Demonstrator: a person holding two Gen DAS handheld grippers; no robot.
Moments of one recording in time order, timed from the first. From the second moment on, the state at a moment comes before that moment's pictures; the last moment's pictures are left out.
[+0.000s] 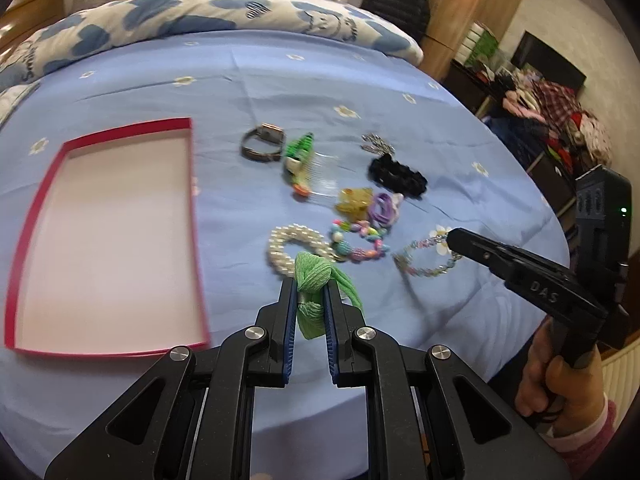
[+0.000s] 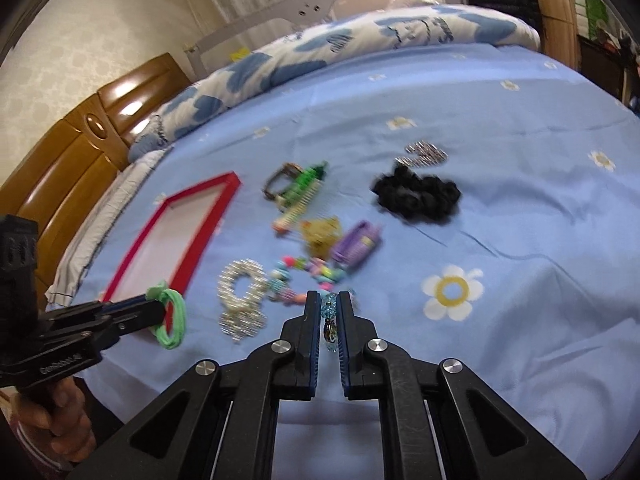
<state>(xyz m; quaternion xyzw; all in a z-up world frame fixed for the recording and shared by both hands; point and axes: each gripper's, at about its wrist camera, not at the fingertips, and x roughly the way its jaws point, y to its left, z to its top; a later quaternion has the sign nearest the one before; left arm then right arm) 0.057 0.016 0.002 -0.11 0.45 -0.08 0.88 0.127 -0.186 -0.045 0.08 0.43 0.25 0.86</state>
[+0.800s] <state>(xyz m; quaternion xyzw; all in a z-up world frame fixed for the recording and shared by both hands) 0.030 0.164 -0.006 -0.18 0.43 0.06 0.88 0.124 0.006 -0.004 0.05 0.41 0.43 0.80</state>
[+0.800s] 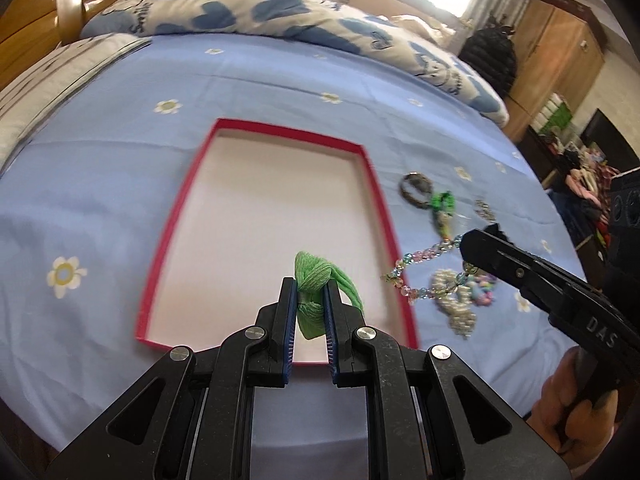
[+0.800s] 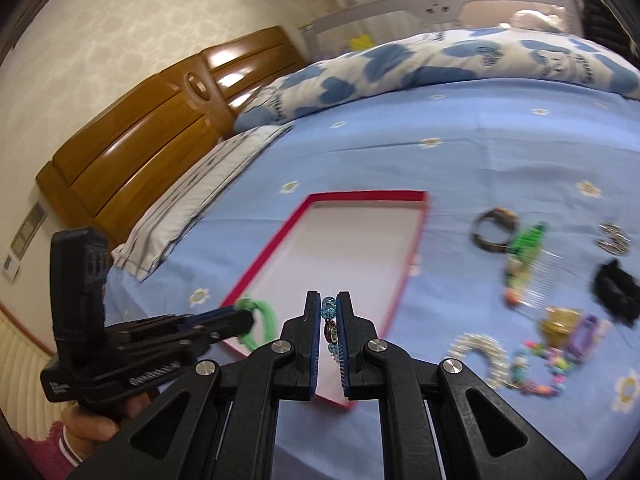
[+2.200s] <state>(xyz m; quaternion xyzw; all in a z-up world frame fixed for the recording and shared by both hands) 0.039 0.203 -0.039 -0.18 0.49 0.13 0.85 0.137 0.047 -0.078 0.03 0.51 0.42 0.75</state>
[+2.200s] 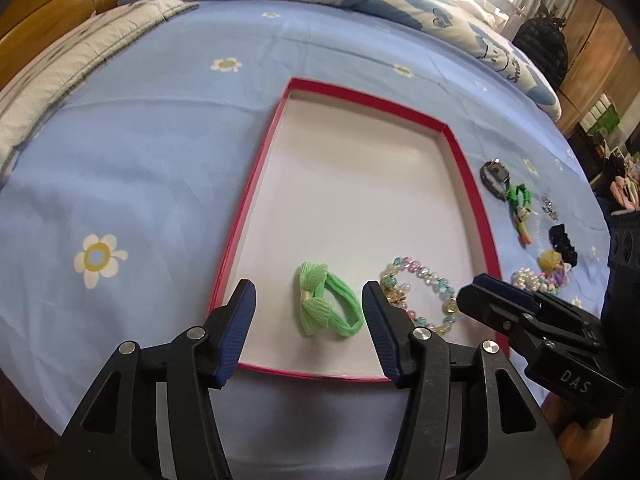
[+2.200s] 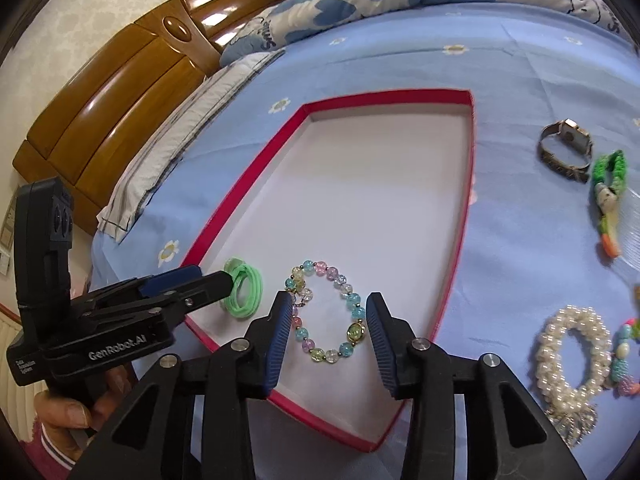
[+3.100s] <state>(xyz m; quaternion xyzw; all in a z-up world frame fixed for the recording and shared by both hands) 0.106 0.097 -0.003 -0.12 0.48 0.03 0.87 0.178 -0.134 -0.059 0.15 0.48 0.26 0.82</state>
